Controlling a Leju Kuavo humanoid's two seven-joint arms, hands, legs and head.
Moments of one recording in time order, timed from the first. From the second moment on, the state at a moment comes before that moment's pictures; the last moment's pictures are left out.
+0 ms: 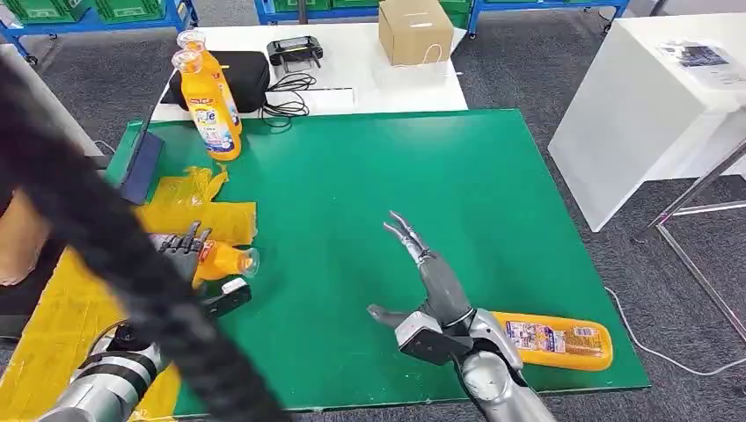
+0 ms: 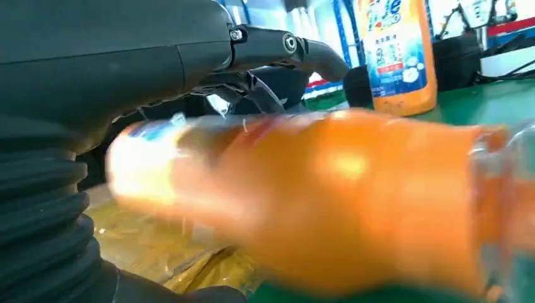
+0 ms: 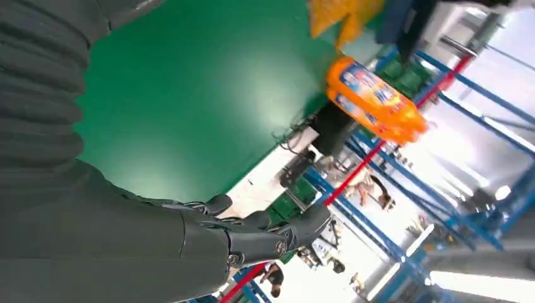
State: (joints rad) left arm -0.55 0.12 -0.31 -0.51 -1.29 0.47 -0.12; right arm -0.03 -0.05 0.33 -1.59 0.52 -0.11 -0.39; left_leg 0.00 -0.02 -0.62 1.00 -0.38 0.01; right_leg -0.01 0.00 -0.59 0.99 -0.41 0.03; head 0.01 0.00
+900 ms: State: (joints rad) left arm -0.37 0.09 -0.18 -0.73 -0.89 0.52 -0.44; right arm 0.00 -0.19 0.33 -1.60 0.62 -0.09 -0.43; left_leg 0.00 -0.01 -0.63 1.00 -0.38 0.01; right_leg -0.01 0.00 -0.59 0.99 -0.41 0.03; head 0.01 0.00
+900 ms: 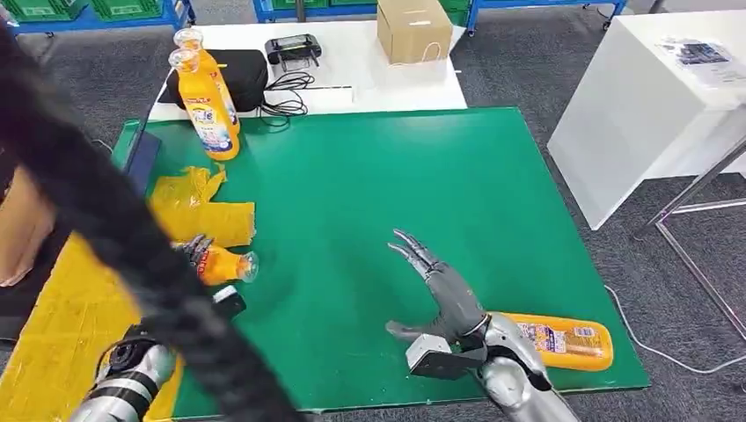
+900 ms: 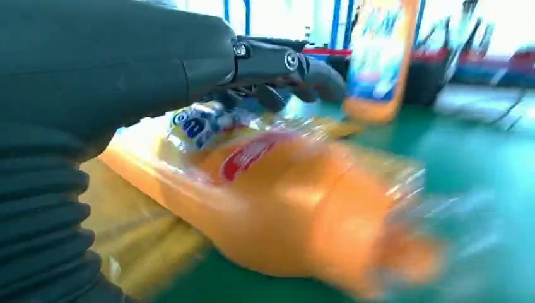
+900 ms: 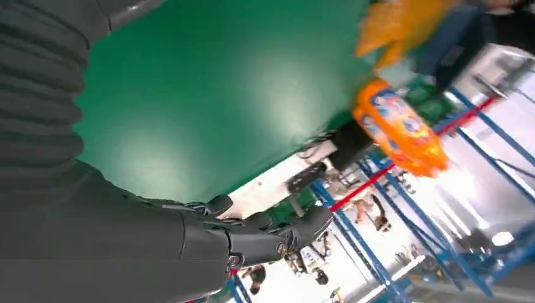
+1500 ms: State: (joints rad) left arm 0.07 -0.01 -0.08 -1.60 -0.27 0.13 -0.62; right arm 0.30 -0.55 -0.10 -1.64 0.73 0.05 -0.38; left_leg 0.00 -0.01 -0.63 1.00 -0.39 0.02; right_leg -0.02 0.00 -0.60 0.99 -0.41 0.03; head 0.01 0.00
